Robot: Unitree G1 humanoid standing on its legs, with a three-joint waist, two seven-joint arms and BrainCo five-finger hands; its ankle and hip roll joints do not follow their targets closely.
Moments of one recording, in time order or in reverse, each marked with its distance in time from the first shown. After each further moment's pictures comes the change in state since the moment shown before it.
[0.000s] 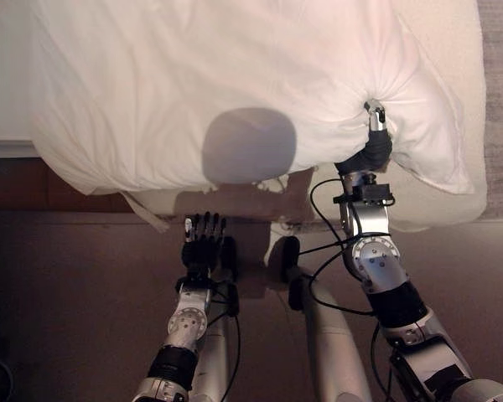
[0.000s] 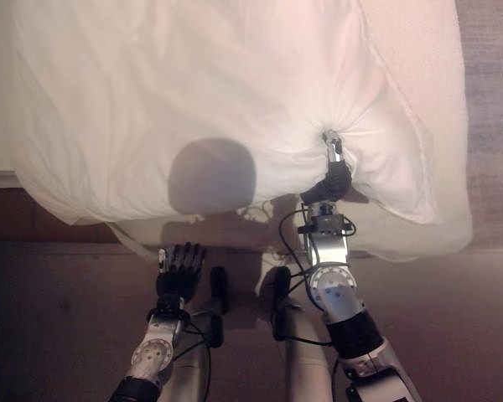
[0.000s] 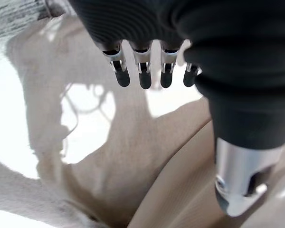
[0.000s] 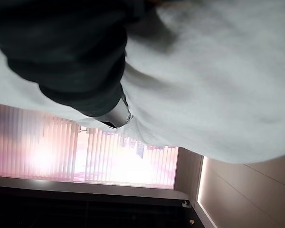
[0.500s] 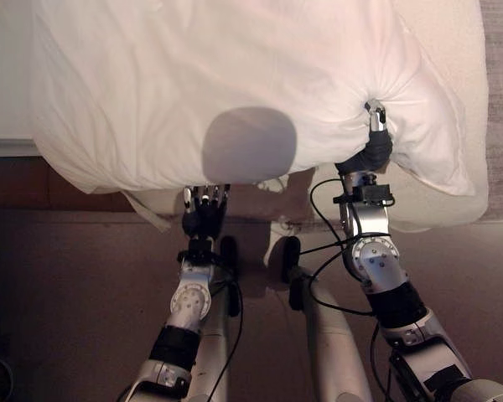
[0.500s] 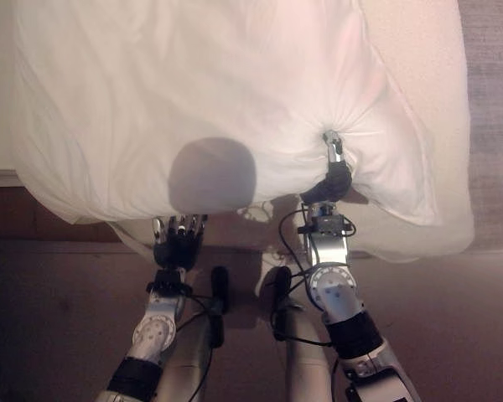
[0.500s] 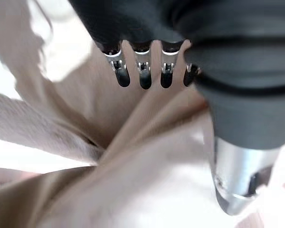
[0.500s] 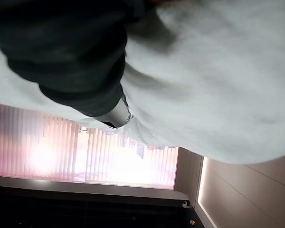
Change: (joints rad) left arm -0.150 0.000 -0.008 -0.166 0.005 -0.079 -0.032; right arm 0.003 0.000 0.000 0.000 0.000 0.000 0.005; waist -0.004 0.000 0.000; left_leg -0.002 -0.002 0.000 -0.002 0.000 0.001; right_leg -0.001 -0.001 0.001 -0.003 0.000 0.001
